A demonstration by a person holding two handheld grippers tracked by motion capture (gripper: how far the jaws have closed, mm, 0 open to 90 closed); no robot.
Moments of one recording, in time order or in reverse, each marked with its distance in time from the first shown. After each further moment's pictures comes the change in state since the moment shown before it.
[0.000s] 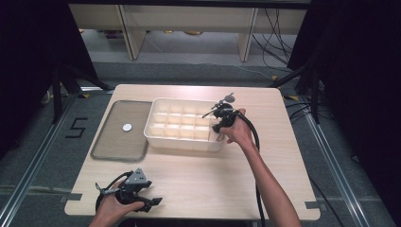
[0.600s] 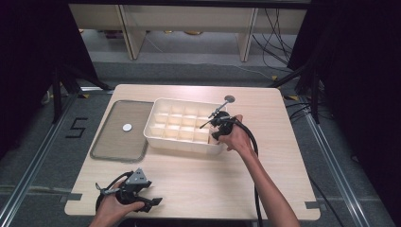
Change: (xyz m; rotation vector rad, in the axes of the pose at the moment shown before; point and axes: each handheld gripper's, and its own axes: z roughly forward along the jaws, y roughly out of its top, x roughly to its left) left arm 0.000 0.000 -0.001 0.014 0.005 0.014; right arm 0.013 -0.014 0.013 0.026 -0.045 -0.097
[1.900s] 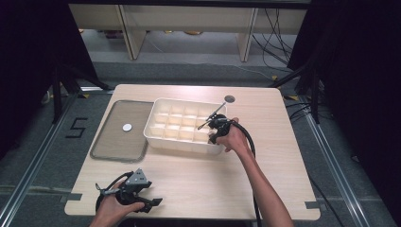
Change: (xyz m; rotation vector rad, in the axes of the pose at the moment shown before) left arm -0.002 0.000 0.000 -0.010 0.009 -0.016; right arm 0.002 0.001 0.015 0.073 0.129 0.047
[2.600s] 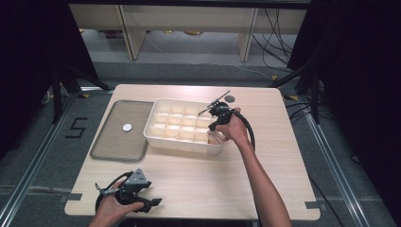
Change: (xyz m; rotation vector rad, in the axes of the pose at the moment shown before) left arm 0.001 0.000 -0.001 0.002 -0.012 0.005; right arm -0.011 0.021 -0.021 -0.098 -0.007 0.058
